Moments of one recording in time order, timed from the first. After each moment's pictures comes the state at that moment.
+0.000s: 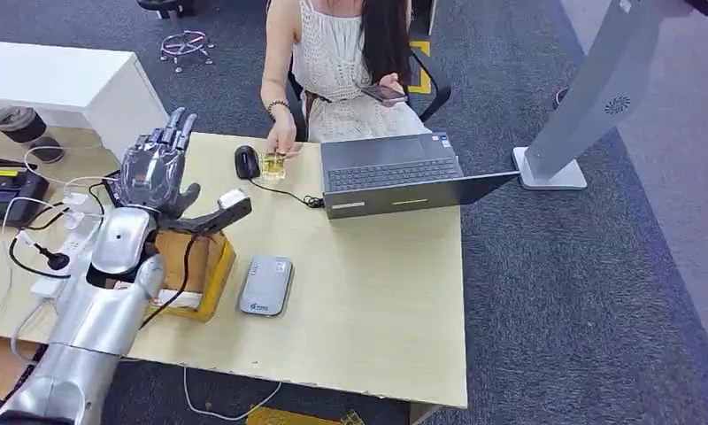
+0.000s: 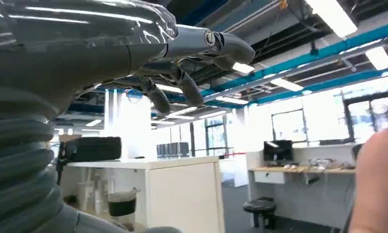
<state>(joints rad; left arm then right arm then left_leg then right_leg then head) -0.50 0.20 -0.22 -1.32 -1.51 0.24 0.10 -0.06 0.21 -0.73 -0.21 0.73 -0.23 -0.05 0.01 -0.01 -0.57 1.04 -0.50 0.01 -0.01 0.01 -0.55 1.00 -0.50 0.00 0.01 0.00</state>
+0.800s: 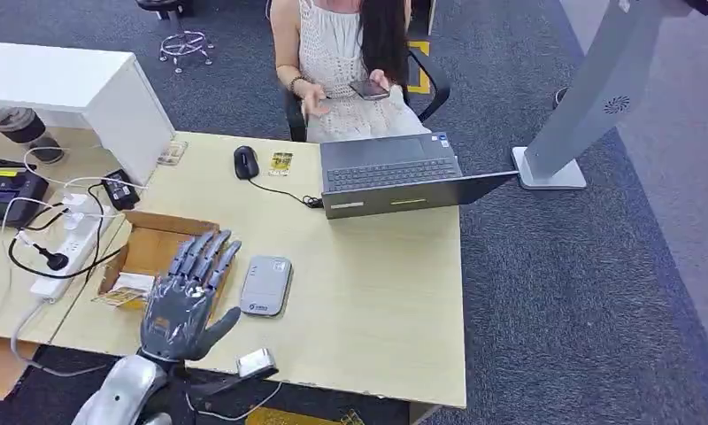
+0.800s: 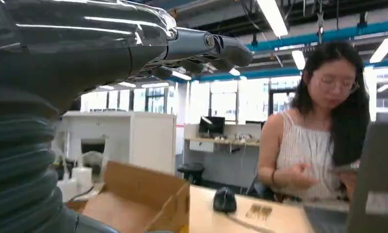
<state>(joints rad) 0.16 0.22 -0.33 -1.86 -1.43 0.34 0.06 -0.06 0.22 -0.86 -0.21 0.61 -0.27 -0.08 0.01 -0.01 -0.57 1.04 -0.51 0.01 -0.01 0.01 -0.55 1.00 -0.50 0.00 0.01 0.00</state>
